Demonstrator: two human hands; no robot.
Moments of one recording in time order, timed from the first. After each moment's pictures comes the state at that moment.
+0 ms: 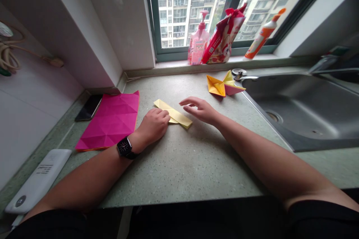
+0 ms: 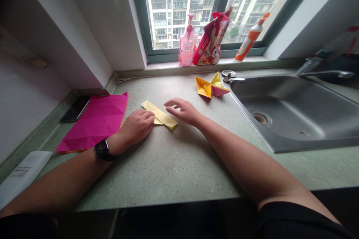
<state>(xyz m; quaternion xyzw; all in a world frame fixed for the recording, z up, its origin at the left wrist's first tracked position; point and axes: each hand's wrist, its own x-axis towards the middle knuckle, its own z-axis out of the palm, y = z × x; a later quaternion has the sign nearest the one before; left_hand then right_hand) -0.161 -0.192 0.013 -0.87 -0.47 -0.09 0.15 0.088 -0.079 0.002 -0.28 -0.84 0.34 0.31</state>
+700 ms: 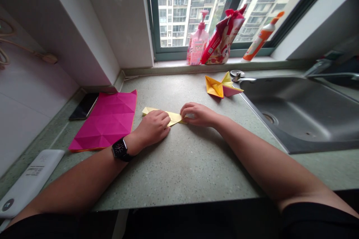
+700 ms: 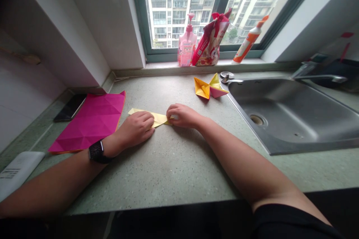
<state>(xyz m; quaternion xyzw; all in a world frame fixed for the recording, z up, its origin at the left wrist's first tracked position) -0.159 -0.194 0.009 -0.89 -0.44 -0.14 0.08 0.099 -0.073 0.002 -0.20 -0.93 0.24 0.17</state>
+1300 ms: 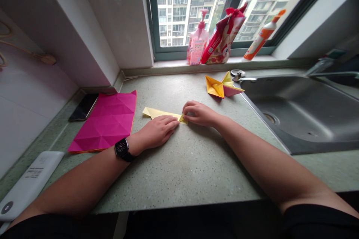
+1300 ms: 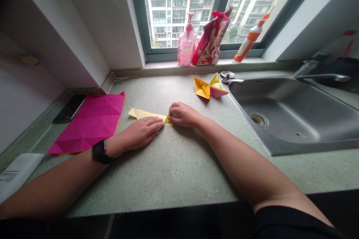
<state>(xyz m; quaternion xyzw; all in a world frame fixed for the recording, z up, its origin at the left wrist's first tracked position) -0.156 -0.189 -0.007 -0.91 -0.37 -0.18 -0.04 0.102 -0.069 -0.002 -0.24 -0.92 0.23 0.19</state>
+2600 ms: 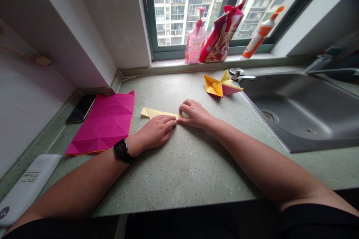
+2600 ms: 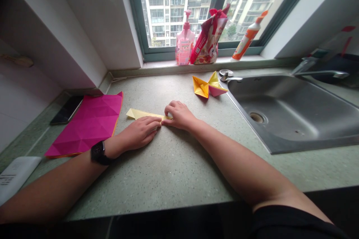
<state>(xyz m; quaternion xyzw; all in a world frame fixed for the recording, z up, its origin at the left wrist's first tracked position) -0.154 -0.187 -0.006 -0.91 -0.36 -0.19 -0.06 0.084 -0.083 -0.012 -0.36 -0.91 0.12 0.15</state>
